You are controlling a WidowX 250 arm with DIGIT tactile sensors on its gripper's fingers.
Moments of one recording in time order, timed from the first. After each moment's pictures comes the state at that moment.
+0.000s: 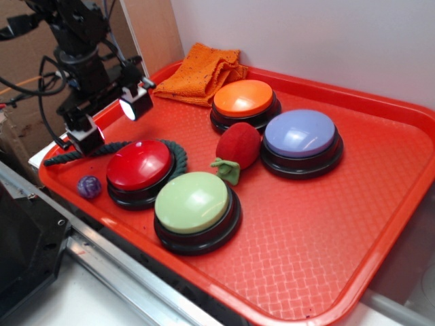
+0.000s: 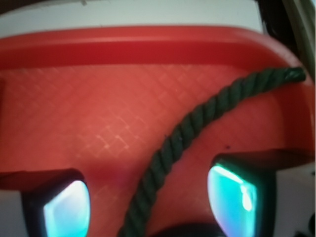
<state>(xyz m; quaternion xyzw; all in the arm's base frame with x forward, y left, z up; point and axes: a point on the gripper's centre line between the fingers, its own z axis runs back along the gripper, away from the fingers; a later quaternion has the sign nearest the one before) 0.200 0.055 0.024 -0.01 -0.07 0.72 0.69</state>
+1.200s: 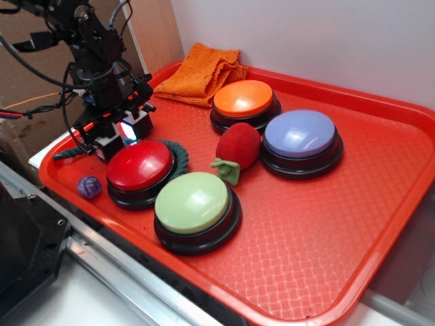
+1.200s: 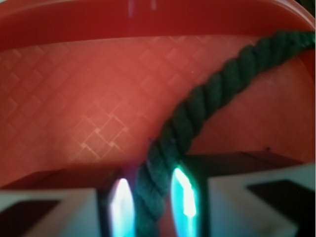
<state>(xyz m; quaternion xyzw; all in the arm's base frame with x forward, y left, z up) 0.208 0.057 0.003 -0.01 -0.05 0.73 0.68</state>
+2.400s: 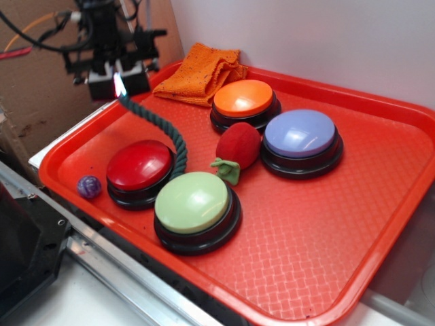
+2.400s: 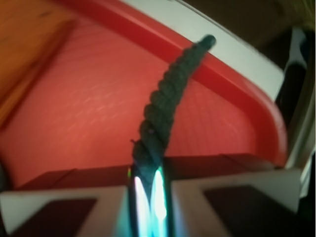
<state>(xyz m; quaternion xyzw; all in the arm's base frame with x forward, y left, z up) 0.223 0.029 0.086 0.02 0.00 0.44 0.90</state>
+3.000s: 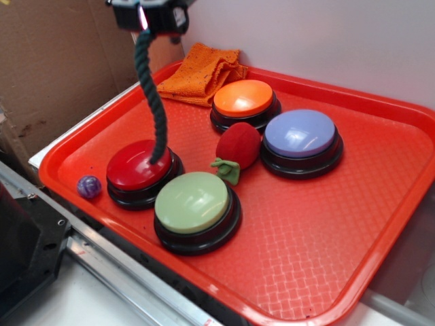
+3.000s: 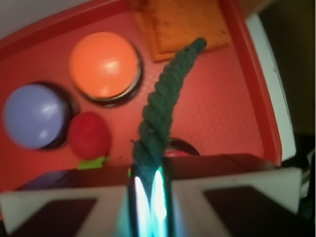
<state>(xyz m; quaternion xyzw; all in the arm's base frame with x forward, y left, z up) 0.238 -0.039 0.167 -0.03 0.00 0.13 0.99</state>
